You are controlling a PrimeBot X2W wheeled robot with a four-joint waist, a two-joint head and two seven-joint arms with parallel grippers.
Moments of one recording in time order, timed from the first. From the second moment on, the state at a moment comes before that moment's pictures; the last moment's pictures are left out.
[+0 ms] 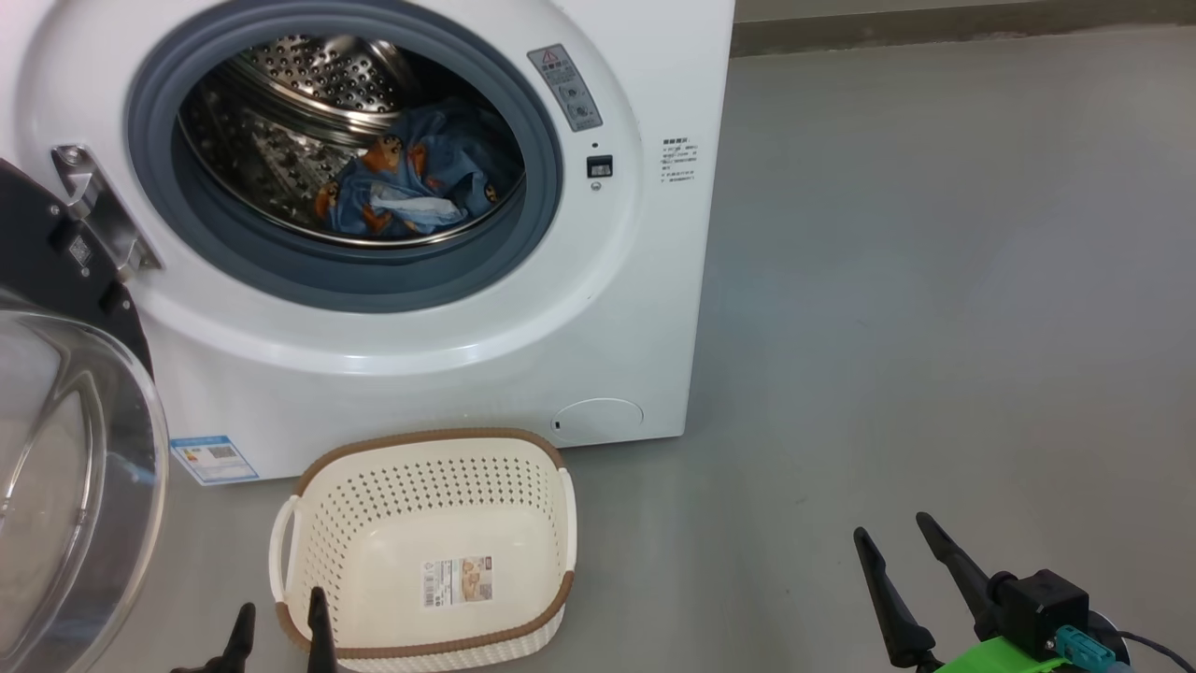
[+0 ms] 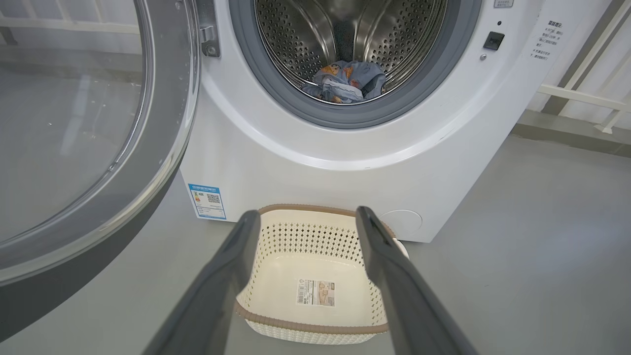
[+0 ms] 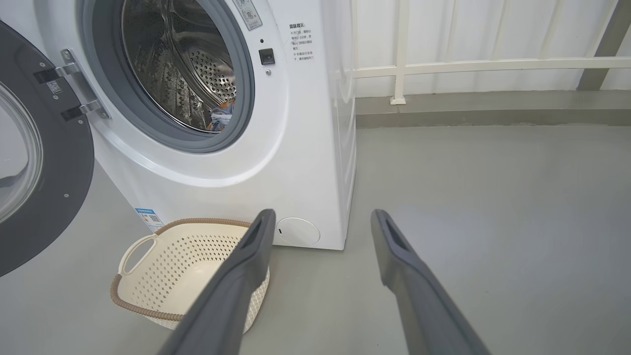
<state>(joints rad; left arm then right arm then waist) 0.04 0.06 -0.11 0.32 -0.34 0.07 -0.23 0.00 -0.13 0.08 0.25 0.22 0.13 -0.25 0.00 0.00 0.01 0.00</state>
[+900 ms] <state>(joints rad) 0.03 0.06 -0.14 0.32 -0.34 0.09 -0.24 0.00 -0.15 0.09 0.25 0.22 0.13 -0.25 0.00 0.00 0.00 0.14</state>
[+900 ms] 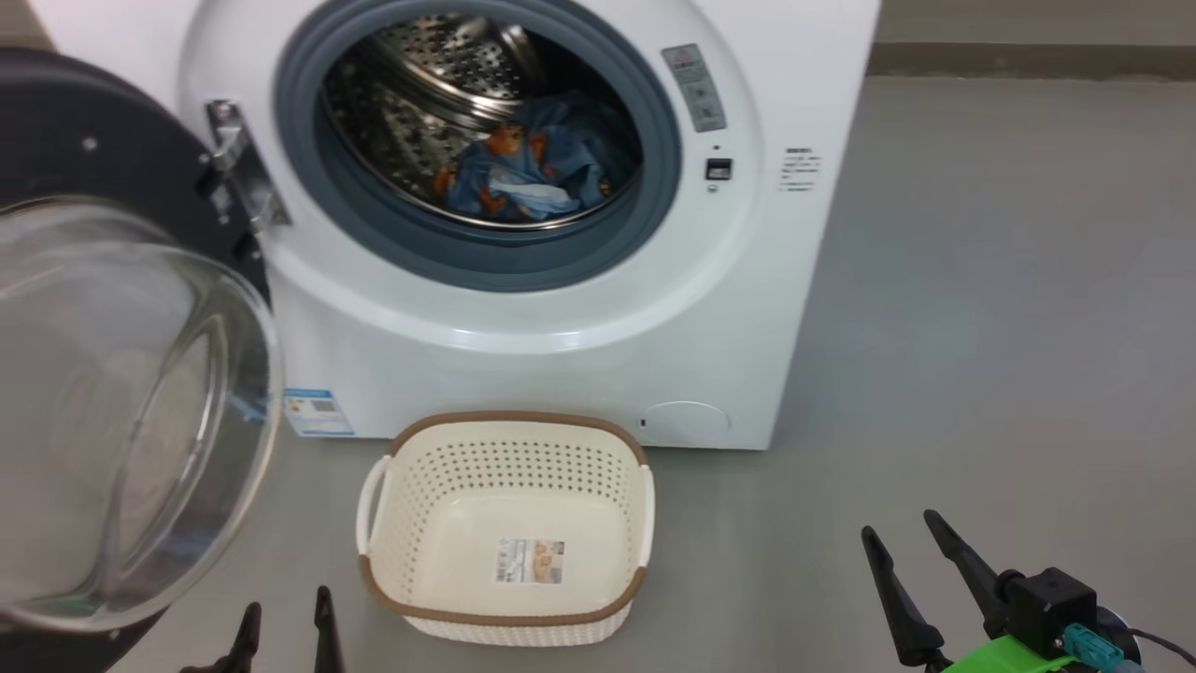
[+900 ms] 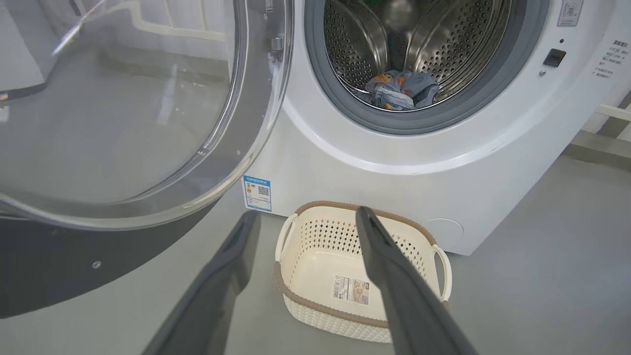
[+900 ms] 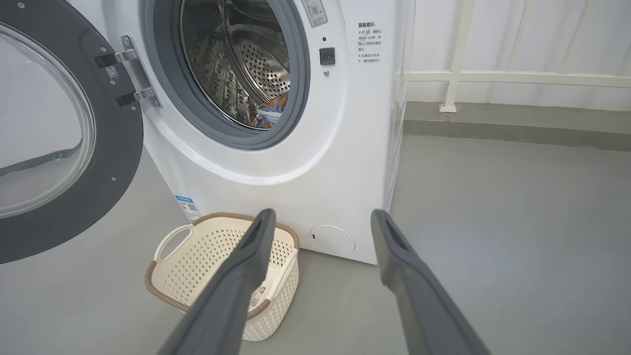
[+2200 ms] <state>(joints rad) 0.10 0.12 -0.07 0.25 -0.32 0.19 -0.25 0.00 -0.16 0.15 0.27 0.23 0.13 -0.25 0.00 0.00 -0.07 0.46</state>
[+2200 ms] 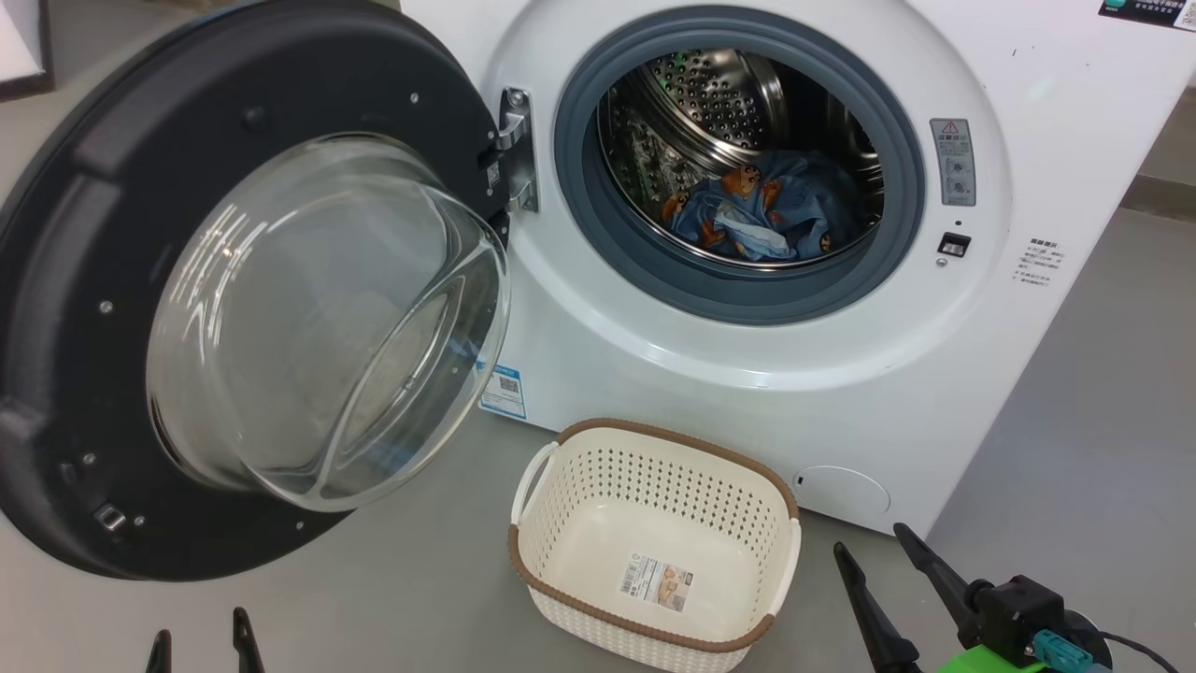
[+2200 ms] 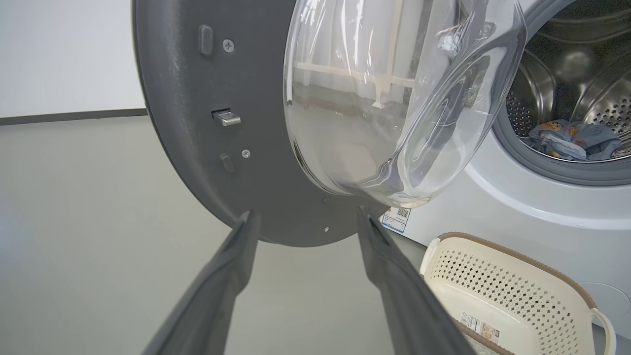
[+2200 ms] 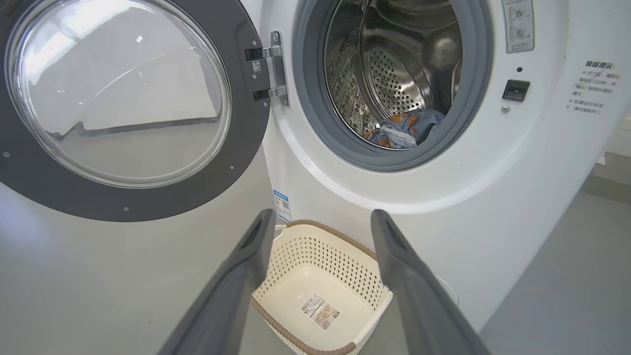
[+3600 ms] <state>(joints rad) -0.27 0.22 0.53 0.37 -1.26 -0.05 -0.03 -0.02 -0.16 0.15 0.27 0.23 0.13 -0.25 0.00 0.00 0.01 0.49</state>
